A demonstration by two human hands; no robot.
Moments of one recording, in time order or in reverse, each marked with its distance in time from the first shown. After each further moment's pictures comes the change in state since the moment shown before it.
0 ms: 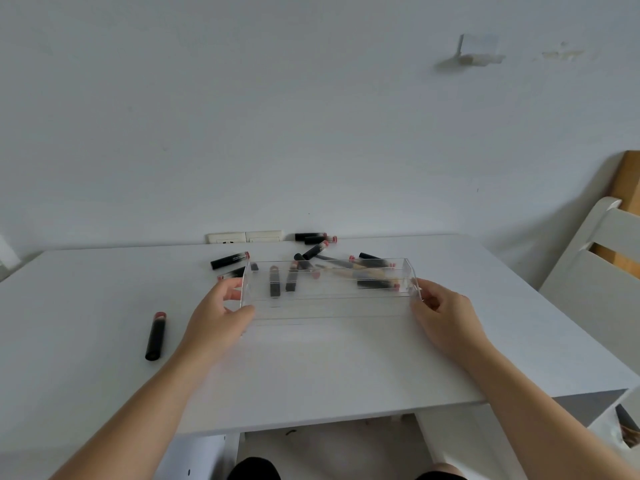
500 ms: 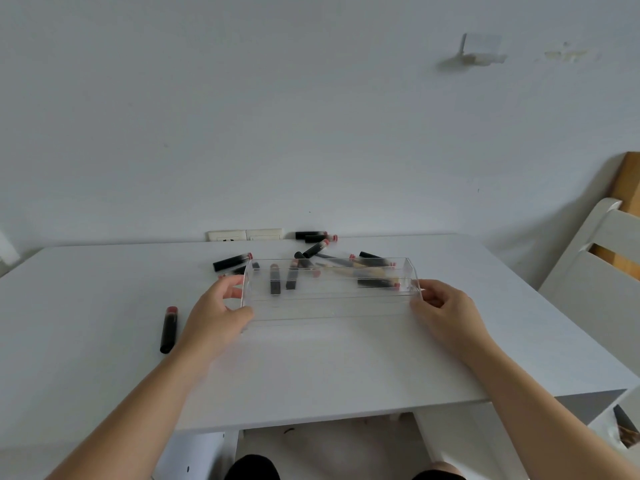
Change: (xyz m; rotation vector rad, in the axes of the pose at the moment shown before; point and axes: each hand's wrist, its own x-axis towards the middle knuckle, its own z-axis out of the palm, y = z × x) left_hand 0.001 -0.001 -0.004 -0.018 -0.046 -0.006; right_hand -0.001 -0.004 -0.003 0.105 0.002 0.118
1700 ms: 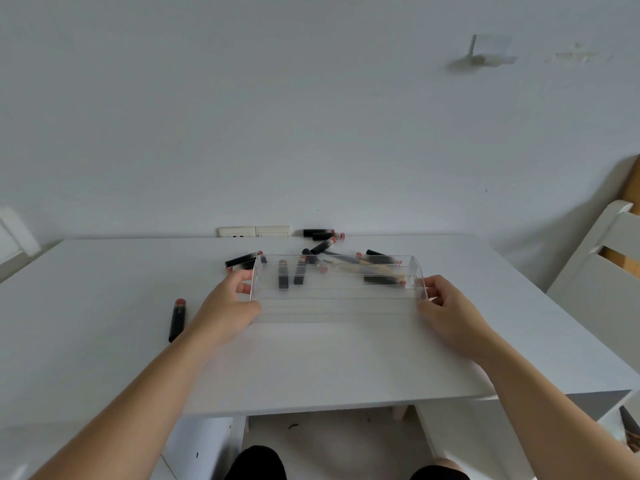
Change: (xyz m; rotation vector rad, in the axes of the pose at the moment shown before) left_hand 0.004 0.009 -0.005 0.112 -0.089 -0.050; right_hand 0.008 0.006 0.001 -0.063 -0.118 0.008
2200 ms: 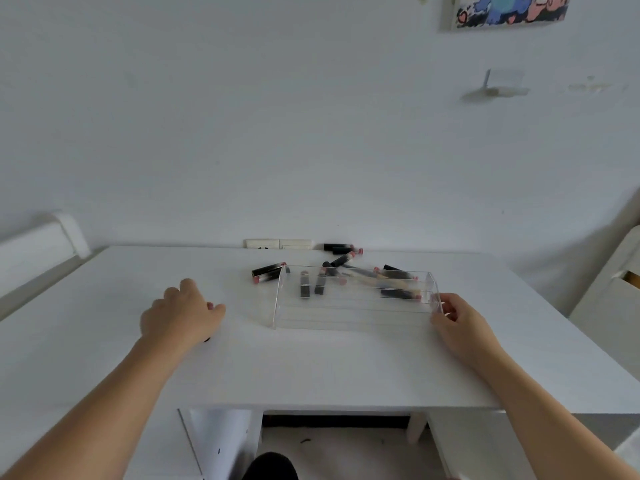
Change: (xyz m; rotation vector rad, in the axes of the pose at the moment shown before) left_hand -0.018 -0.019 -0.081 0.819 0.269 -0.265; right_hand -0.005 -0.004 0.004 -0.054 0.064 -0.008
